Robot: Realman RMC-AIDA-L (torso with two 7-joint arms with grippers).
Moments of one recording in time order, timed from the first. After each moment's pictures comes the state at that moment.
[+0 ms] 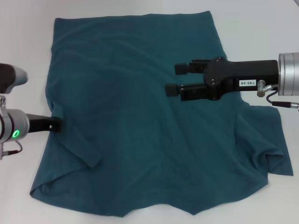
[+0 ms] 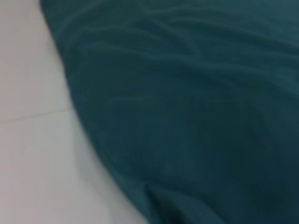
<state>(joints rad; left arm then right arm) -0.65 -2.16 0.99 0.80 2.60 0.72 -2.37 0.68 2.09 -0.69 -0.95 -1.96 -1.63 1.73</state>
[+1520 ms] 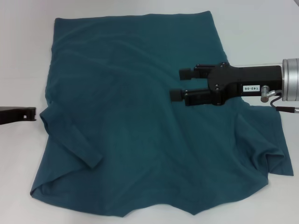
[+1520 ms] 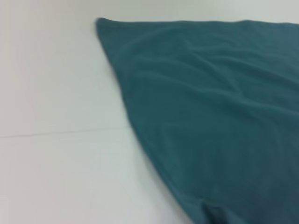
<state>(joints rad) -0.55 -2.14 0.95 0.98 2.54 0.80 -2.42 0.66 2.09 -0.70 -0.96 -1.97 -1.63 1.73</state>
